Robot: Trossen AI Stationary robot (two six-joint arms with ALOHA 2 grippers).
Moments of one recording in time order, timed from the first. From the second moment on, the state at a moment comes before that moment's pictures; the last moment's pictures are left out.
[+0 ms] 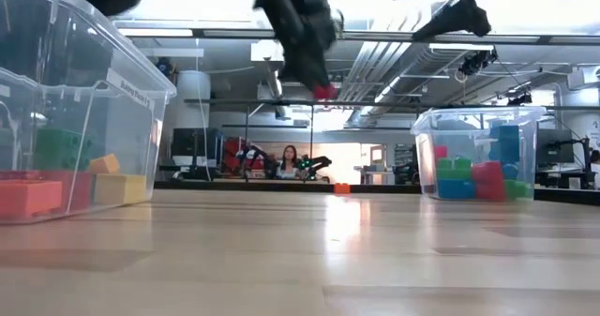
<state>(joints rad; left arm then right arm) 0.46 2.23 2.35 -1.23 0.20 0.00 0.10 1.02 0.97 -0.53 0.45 0.85</state>
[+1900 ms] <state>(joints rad) -0.03 1.02 0.91 -1.09 -0.04 -0.98 -0.65 2.29 2.02 -1.03 0.13 0.58</state>
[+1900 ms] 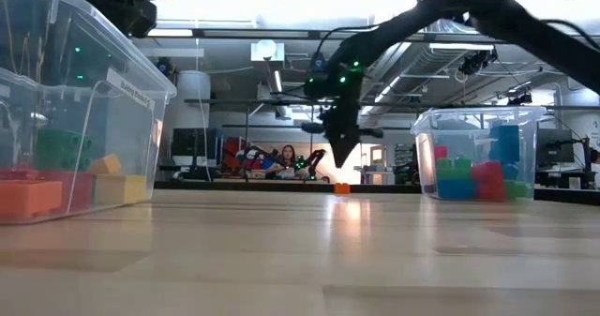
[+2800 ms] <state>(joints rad) -0.03 0.98 0.91 -1.09 -0.07 -0.93 -0.54 2.42 2.13 -1.19 -0.05 0.31</state>
